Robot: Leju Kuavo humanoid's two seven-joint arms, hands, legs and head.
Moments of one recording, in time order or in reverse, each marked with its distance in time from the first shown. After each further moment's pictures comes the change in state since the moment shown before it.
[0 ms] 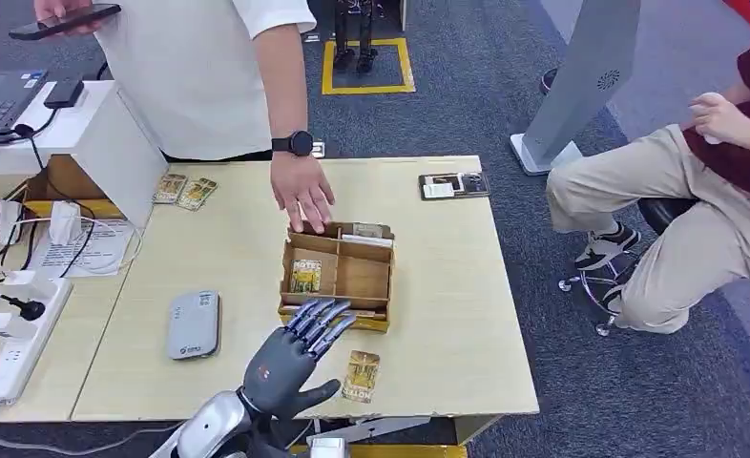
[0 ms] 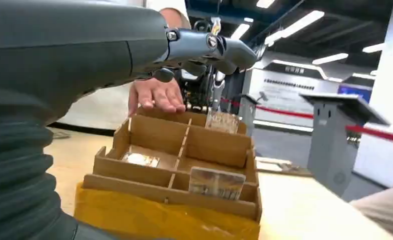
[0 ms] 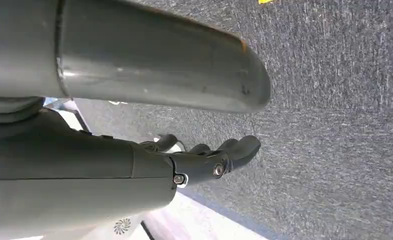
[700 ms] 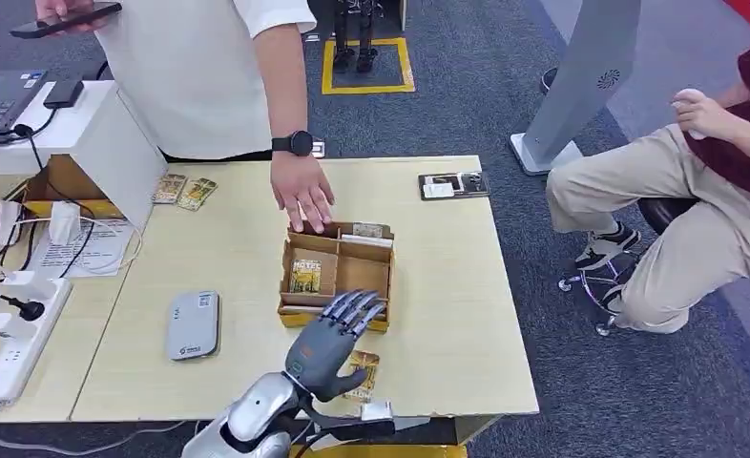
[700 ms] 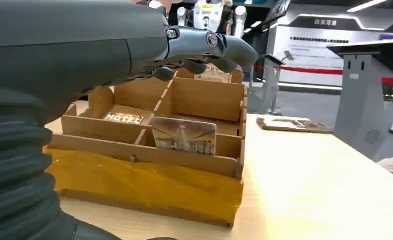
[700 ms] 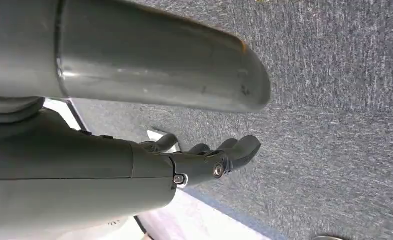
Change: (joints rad) left arm -0.118 -0.177 -0.037 0.261 -0.032 -0.056 0.137; right arm -0.003 0.000 0.031 0.000 0.020 0.003 0.003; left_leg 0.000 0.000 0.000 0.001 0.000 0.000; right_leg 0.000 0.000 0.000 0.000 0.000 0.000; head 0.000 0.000
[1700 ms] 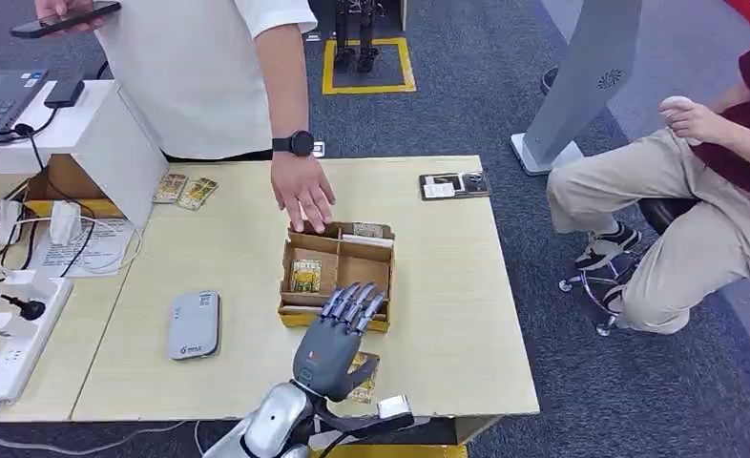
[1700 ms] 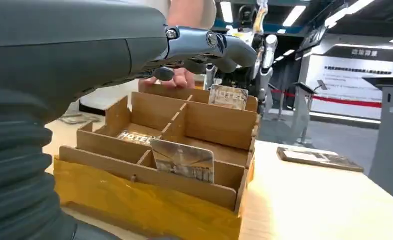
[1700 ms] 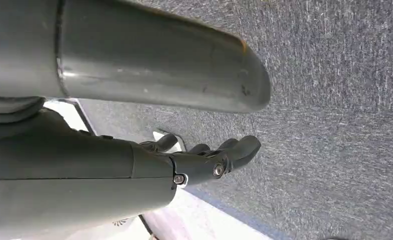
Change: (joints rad) left arm 0.026 -0.070 0.000 0.049 -0.155 0.165 0.158; right arm 0.001 0.000 0.004 0.000 -0.014 -0.002 0.024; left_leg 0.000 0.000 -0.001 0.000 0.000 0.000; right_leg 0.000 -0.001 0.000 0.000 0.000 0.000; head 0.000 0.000
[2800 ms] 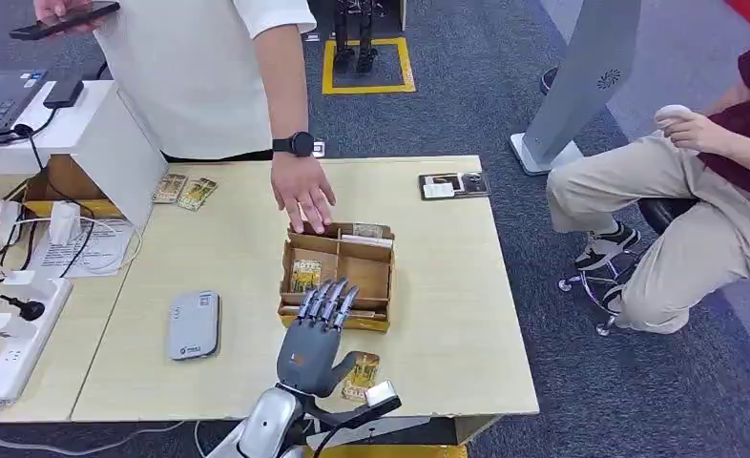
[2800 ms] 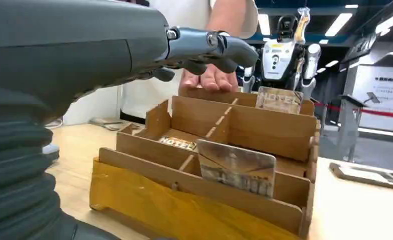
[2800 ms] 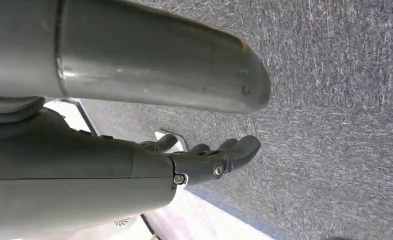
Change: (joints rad) left arm 0.048 -0.048 0.166 0.068 -0.135 0.105 0.049; right arm 0.001 0.000 0.000 0.000 0.003 -0.003 0.009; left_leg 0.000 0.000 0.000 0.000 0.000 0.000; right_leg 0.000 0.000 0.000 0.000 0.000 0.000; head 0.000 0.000
